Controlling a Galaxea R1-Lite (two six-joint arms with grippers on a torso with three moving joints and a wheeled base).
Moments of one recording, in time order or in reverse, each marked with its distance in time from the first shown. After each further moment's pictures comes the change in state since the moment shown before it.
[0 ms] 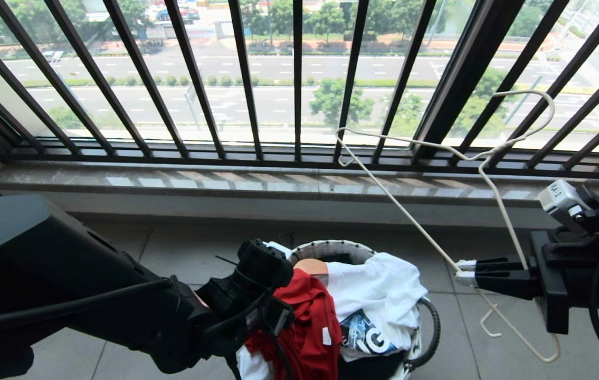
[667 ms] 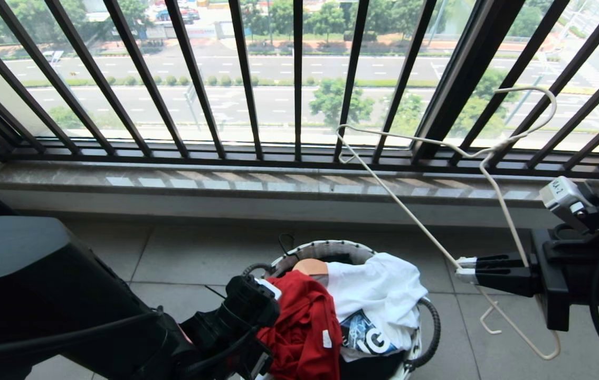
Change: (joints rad) left arm -0.010 -0.010 0.181 -0.003 0.000 0.059; right arm -0.003 -0.001 -0.009 0.000 0.000 0.004
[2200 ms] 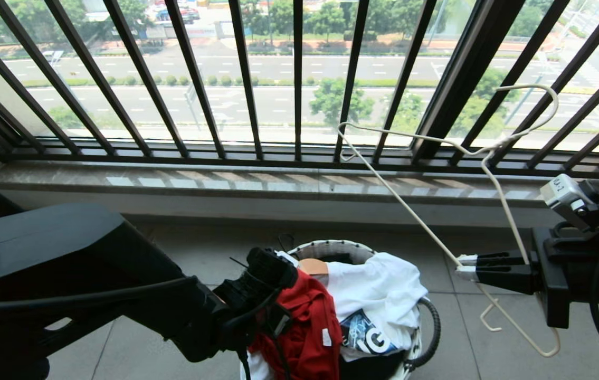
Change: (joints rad) left arm 0.039 0.120 -0.240 0.001 0.006 0.068; right arm -0.006 0.001 -0.006 -0.001 0.000 0.000
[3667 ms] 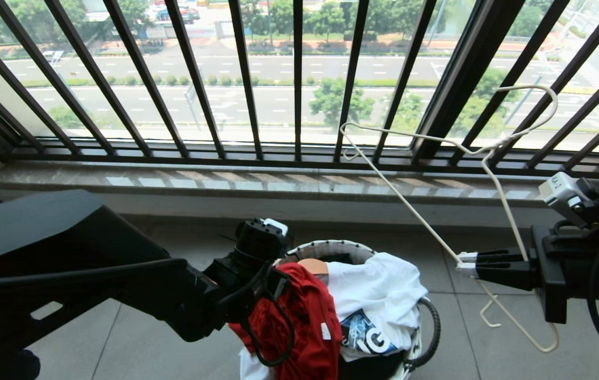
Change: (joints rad) left arm 0.053 -0.023 -0.044 -0.140 0.064 -0.026; right arm -0.014 0.015 -0.010 0.001 0.001 0.000
